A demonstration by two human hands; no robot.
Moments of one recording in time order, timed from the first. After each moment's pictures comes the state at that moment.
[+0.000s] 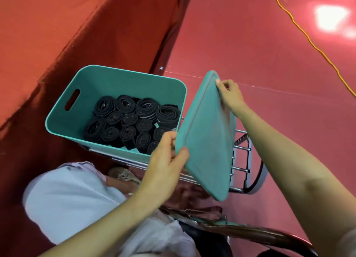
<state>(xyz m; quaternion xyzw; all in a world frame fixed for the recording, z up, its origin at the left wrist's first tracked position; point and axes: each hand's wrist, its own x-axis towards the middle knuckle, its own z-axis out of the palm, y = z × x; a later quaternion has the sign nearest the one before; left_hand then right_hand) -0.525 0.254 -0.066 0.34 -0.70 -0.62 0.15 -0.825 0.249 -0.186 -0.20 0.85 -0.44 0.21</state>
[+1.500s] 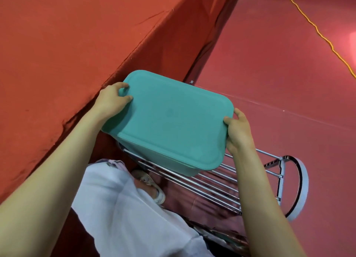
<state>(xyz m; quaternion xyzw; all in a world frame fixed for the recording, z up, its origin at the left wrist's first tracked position) -0.466 0.005 -0.043 0.53 -0.80 -0.25 0.09 -0.665 0.218 -0.090 0.01 0.63 -0.68 0.38</state>
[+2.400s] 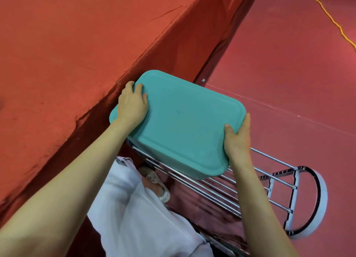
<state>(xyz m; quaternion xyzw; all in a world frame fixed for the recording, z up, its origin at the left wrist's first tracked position) -0.475 -0.006 -0.098 0.52 -0.84 -0.09 0.12 -0.637 0.207 -0.117 -0.14 0.77 -0.56 0.27</state>
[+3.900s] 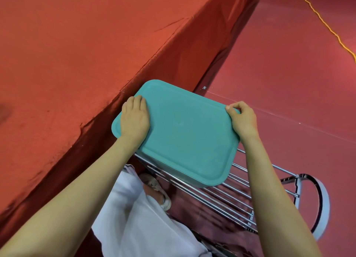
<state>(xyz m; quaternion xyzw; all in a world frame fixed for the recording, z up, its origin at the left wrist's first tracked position) -0.462 0.006 -0.116 0.47 -0.88 0.02 0.09 -0.709 0.160 -0.123 -0.25 0.80 -0.49 0.23</state>
